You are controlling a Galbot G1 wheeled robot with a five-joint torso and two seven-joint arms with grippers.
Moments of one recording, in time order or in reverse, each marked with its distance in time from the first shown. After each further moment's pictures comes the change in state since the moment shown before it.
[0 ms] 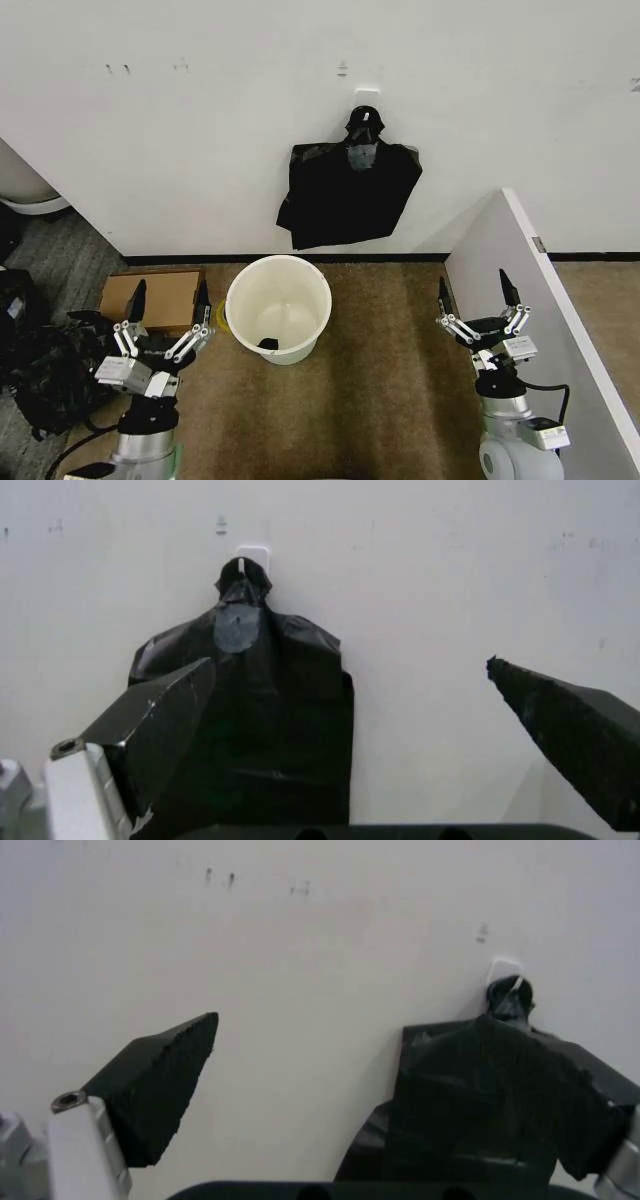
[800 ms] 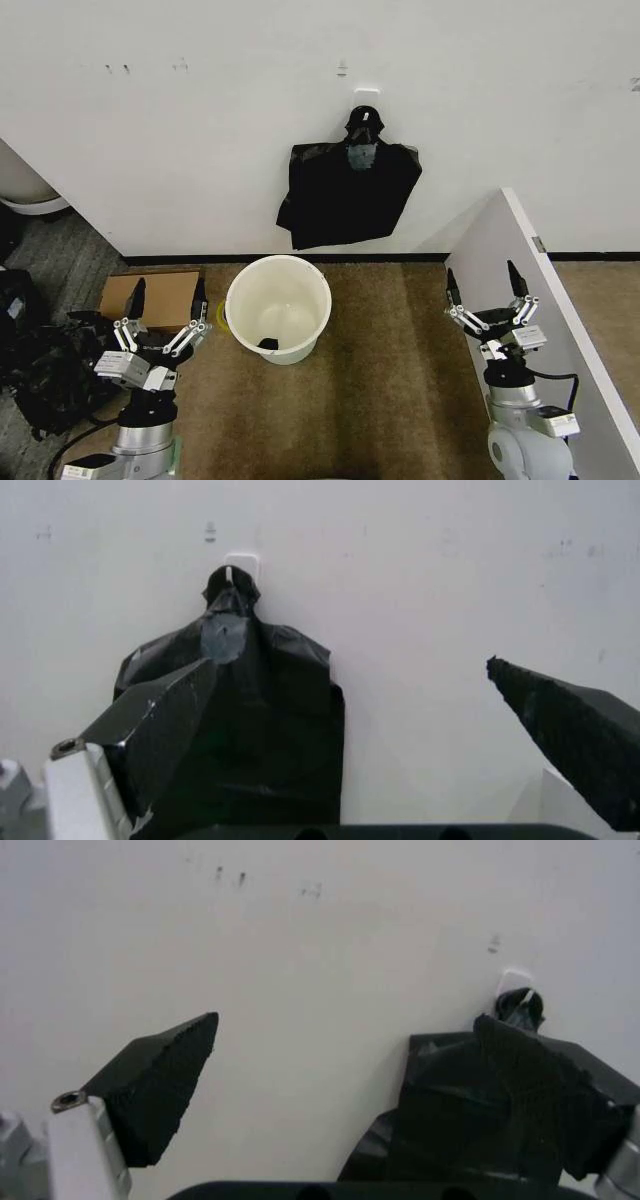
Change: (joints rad) left arm -0.015 0.049 0.003 -0.005 -0.057 0.014 -0.045; right arm 0.033 -0.070 0.011 0.002 0.052 -0.038 0.012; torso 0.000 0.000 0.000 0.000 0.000
